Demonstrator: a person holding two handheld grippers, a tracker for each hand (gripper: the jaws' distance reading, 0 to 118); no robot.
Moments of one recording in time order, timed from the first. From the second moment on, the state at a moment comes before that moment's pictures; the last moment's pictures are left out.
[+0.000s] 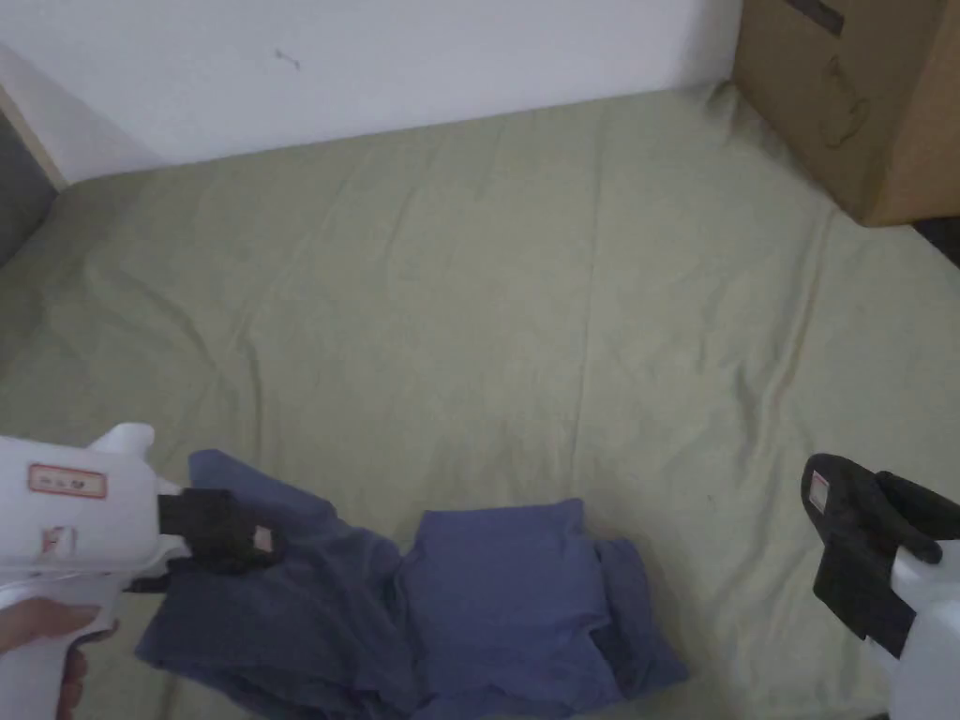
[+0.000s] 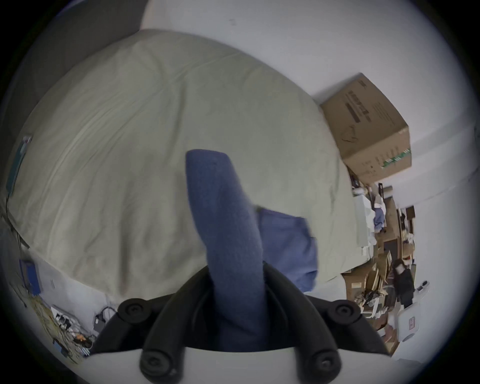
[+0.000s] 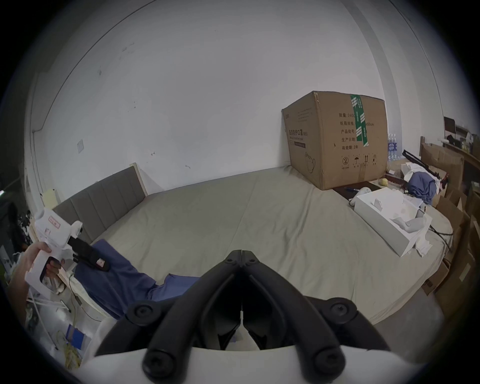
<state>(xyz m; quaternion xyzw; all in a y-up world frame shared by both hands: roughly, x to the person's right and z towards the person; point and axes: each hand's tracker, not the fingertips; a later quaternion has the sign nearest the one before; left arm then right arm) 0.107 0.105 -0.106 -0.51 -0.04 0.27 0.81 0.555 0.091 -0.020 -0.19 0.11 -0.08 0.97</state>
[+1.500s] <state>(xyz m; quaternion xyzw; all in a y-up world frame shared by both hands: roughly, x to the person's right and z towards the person) 0.363 -0.018 -0.147 -0.59 -0.20 0.24 0.74 0.607 0.062 -0.019 -0.26 0.11 -0.10 0.96</state>
